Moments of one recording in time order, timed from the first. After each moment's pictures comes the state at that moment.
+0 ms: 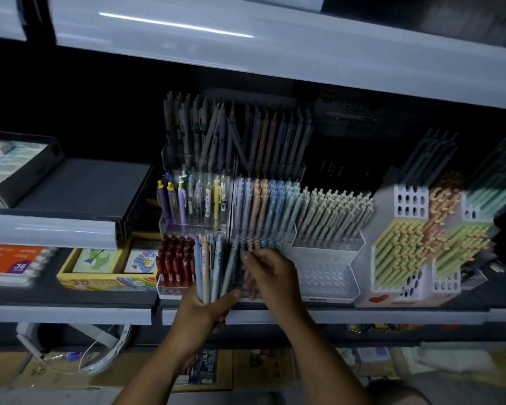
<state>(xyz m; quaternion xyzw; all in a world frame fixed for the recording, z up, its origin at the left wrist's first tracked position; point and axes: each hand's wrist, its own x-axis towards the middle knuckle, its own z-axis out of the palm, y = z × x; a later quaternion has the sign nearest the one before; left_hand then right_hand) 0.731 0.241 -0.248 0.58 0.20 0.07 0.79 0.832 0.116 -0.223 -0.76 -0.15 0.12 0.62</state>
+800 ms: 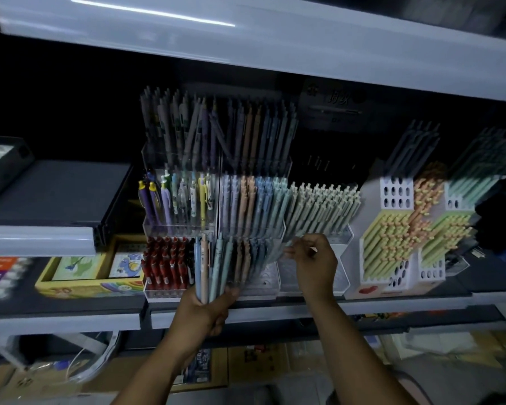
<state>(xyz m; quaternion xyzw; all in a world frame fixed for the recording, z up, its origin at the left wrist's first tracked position) 0.742 0.234 -0.255 0.56 0.20 0.02 0.81 0.896 0.057 -0.247 -0.73 -0.05 -0.11 0.67</state>
